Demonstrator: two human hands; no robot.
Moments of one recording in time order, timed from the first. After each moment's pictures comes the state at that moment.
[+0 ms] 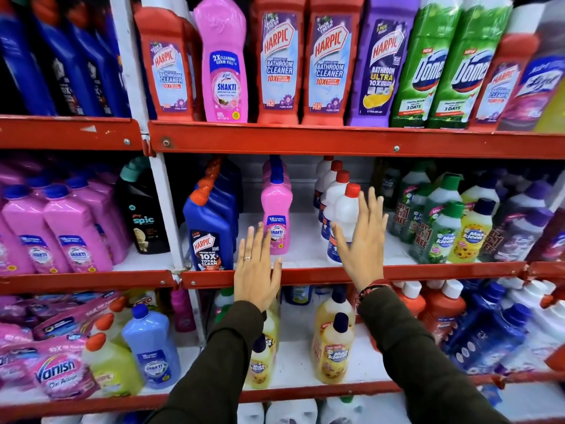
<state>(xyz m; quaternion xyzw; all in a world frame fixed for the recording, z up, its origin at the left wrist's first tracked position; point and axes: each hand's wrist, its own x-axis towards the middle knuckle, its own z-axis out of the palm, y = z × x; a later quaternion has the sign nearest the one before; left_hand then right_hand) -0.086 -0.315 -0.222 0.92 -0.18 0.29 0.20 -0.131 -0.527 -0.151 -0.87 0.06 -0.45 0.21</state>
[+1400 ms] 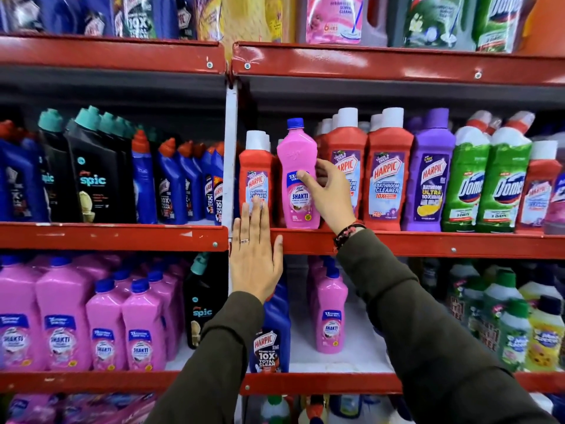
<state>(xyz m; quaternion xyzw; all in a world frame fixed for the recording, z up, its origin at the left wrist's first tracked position) -0.026 -0.200 -0.012 0.82 -0.13 0.54 0.15 -0.066 -0.342 0.123 -0.75 -0.13 -0.42 0.50</state>
